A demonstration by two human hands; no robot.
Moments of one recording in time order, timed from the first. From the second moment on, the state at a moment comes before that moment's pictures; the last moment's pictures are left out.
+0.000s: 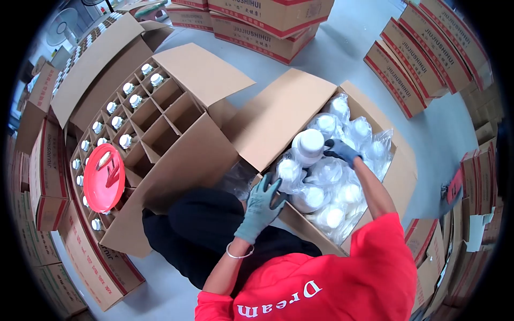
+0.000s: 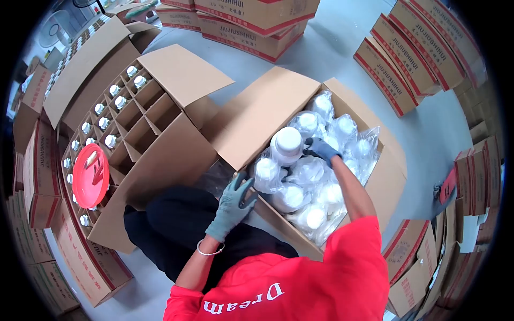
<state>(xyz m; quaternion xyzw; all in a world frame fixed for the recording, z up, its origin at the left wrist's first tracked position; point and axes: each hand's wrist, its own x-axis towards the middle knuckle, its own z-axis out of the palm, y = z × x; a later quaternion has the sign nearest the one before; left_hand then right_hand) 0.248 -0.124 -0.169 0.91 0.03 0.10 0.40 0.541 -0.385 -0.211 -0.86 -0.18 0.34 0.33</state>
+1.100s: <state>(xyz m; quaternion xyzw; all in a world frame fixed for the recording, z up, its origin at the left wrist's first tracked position) 0.029 -0.015 -0.119 0.57 0.19 0.49 0.63 0.281 -0.142 -0.112 -0.54 -0.47 0.33 0.62</state>
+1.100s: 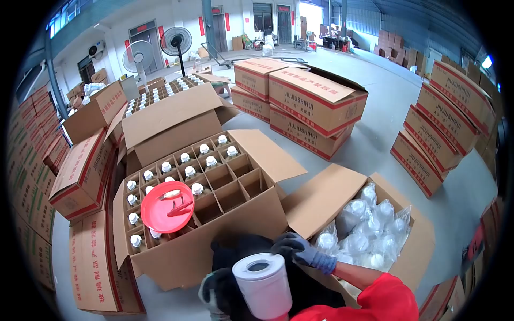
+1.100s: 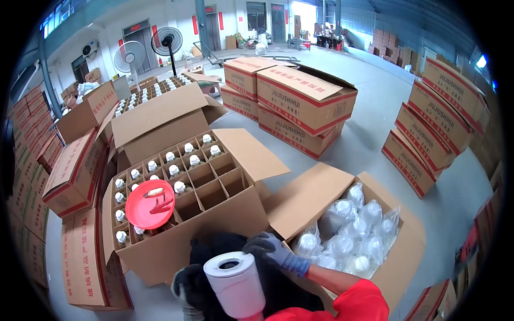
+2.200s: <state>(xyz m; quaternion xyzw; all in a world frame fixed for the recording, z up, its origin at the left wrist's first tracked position) 0.034 0.004 -0.026 0.67 0.17 0.30 0.66 0.282 -0.134 -0.024 -0.65 -0.51 0.34 0.45</state>
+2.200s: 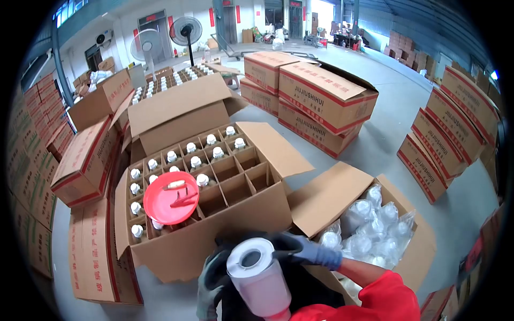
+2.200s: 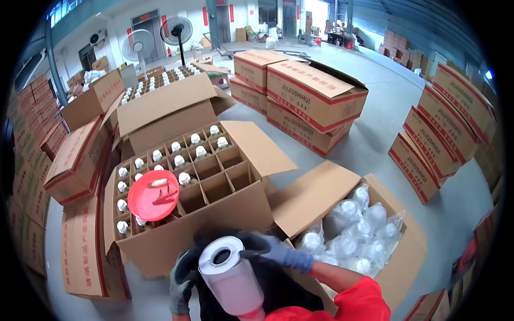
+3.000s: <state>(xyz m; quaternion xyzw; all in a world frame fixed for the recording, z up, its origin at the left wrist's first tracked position) 0.123 0.067 -0.028 0.87 0.16 0.36 0.30 0.342 0.035 -0.007 -0.72 -0.45 0.31 0.43</state>
